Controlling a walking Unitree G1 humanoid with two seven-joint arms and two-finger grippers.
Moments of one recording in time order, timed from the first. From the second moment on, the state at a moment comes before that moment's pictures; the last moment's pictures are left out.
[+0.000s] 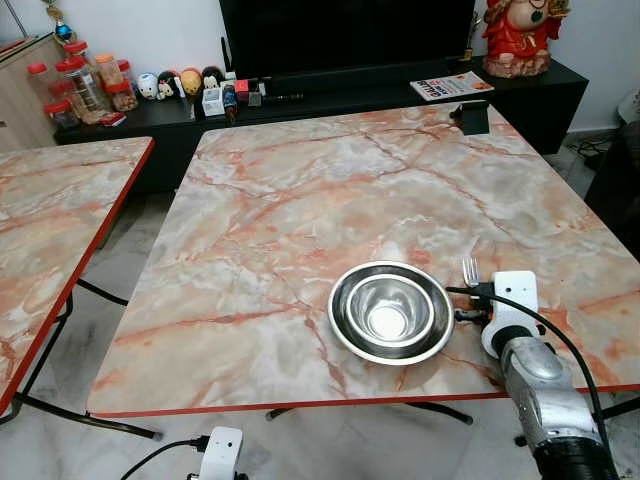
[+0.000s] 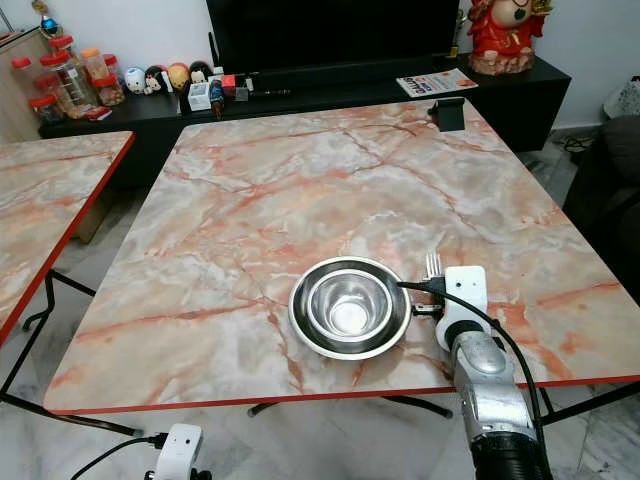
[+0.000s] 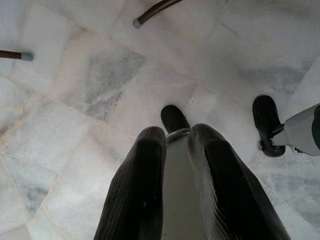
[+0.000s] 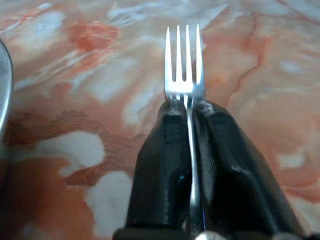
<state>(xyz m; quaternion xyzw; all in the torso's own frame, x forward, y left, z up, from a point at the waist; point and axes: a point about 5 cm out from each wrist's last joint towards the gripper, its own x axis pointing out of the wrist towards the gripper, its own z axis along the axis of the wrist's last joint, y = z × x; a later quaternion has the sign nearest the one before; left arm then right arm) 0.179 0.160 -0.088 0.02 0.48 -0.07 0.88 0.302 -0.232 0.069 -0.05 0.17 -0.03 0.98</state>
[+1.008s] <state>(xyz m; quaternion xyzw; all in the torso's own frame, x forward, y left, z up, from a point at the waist) 0.181 0.160 -0.088 0.02 0.48 -0.07 0.88 0.305 -0.235 0.077 -0.06 0.14 -0.06 0.99</state>
